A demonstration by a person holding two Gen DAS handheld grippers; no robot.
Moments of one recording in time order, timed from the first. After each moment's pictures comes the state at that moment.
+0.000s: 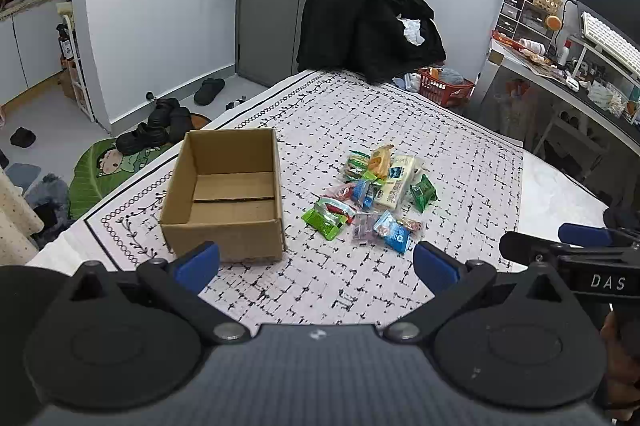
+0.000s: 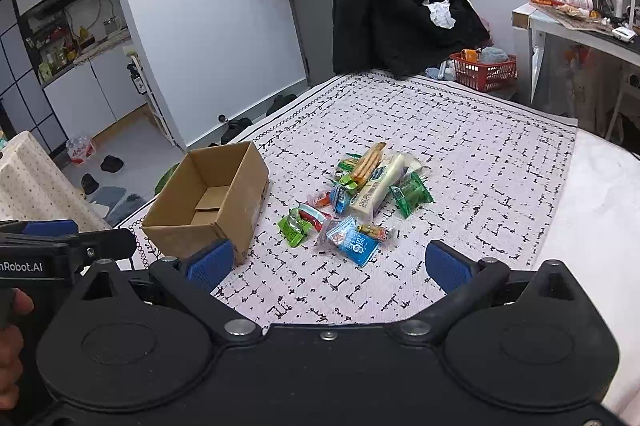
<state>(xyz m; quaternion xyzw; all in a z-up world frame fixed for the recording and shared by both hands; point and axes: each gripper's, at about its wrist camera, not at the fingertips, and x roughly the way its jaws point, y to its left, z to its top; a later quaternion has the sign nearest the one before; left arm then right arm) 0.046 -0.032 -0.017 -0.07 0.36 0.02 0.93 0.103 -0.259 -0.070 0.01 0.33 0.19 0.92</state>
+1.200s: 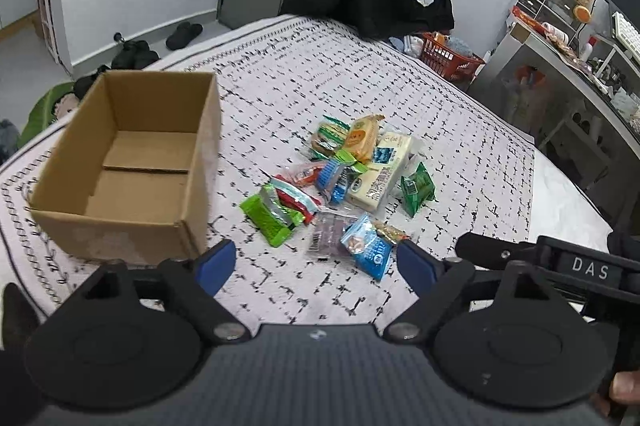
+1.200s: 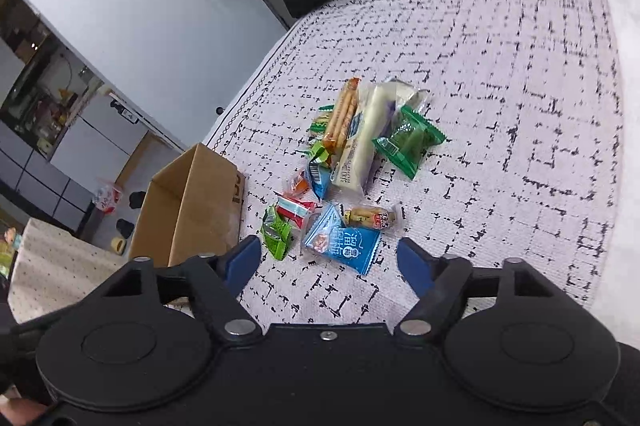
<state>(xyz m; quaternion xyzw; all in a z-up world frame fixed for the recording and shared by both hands) 0.171 -0.058 -0.108 -0.13 0.42 0.00 0.90 0.230 -0.299 -0.165 0.19 0.44 0.19 0.86</state>
